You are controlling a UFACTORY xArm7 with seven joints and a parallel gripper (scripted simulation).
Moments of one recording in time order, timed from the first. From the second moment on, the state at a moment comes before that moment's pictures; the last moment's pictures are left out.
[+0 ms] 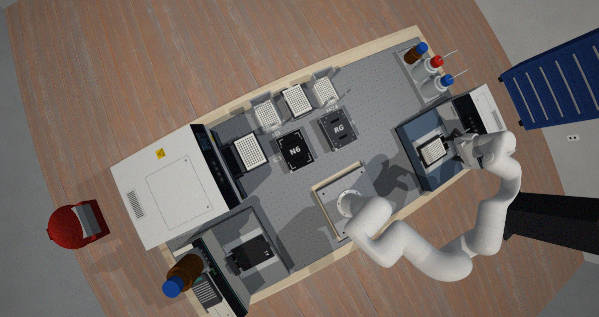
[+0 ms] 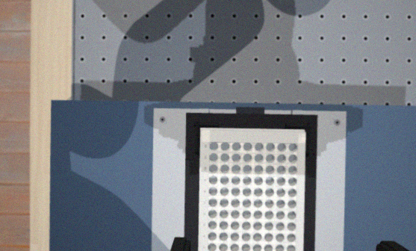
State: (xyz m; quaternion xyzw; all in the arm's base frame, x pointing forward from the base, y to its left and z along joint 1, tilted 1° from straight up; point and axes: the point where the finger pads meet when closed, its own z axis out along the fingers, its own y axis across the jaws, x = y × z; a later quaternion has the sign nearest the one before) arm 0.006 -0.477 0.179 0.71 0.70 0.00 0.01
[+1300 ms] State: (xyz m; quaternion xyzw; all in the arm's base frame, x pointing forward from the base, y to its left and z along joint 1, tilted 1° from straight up) arm 0.006 -0.478 0.155 0.71 0.70 0.00 0.01
